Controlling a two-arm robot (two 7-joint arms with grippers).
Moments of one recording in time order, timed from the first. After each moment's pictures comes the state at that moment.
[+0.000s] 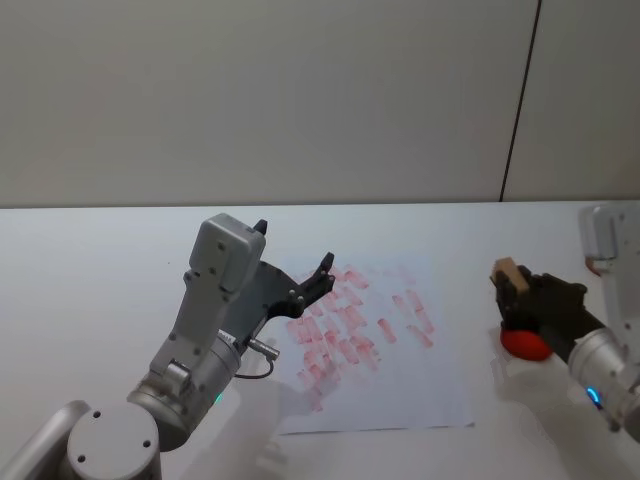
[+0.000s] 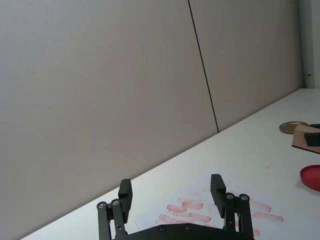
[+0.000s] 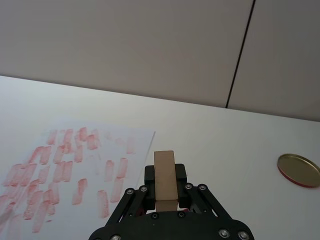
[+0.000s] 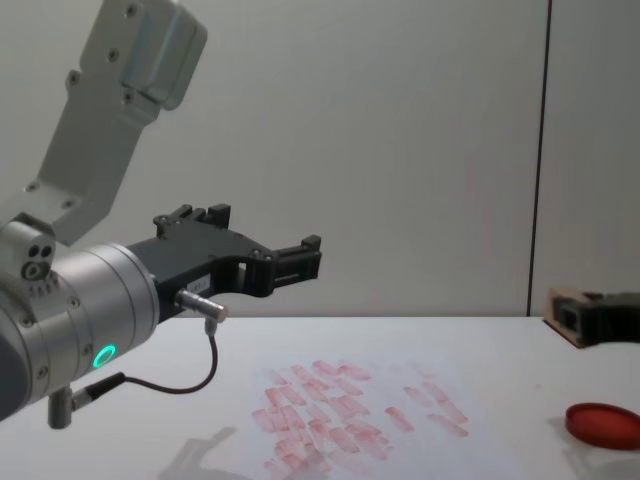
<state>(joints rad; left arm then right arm) -0.24 0.38 0.45 -1.63 -0.20 0.01 -0.01 0.16 0.24 -0.23 -1.64 0.21 0.35 0.05</state>
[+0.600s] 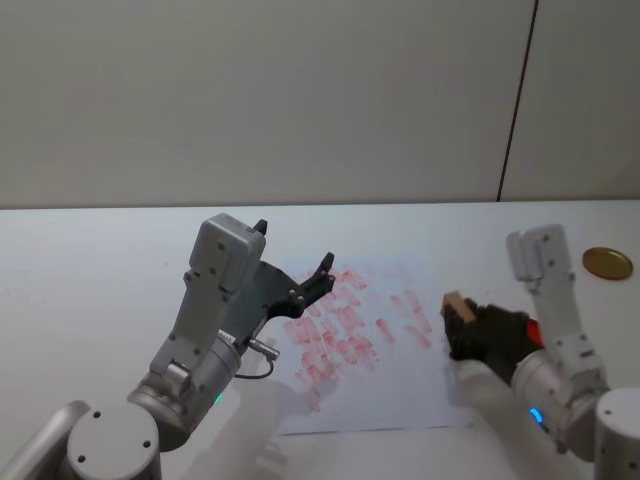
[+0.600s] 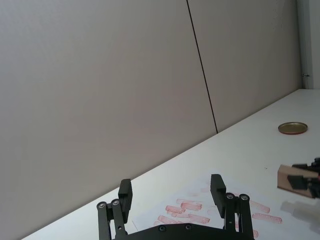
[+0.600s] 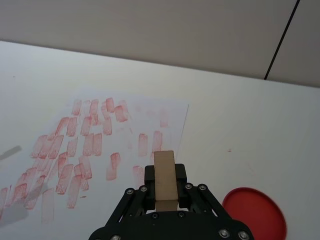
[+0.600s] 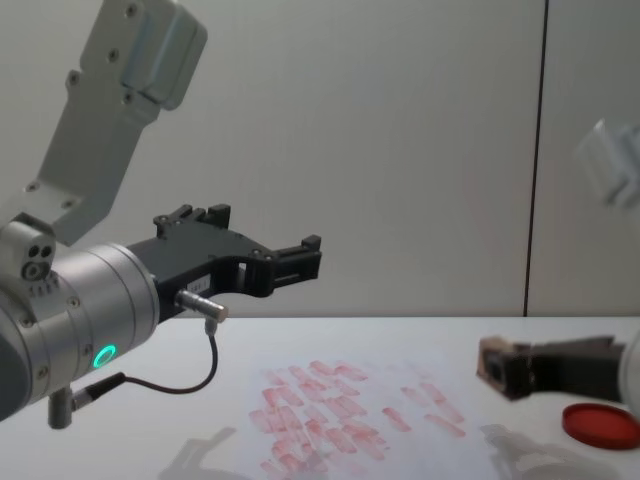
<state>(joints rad) -0.24 0.38 0.45 -1.63 -0.20 0.01 -0.01 0.18 0.16 -0.29 -1.58 0.16 0.42 0.06</state>
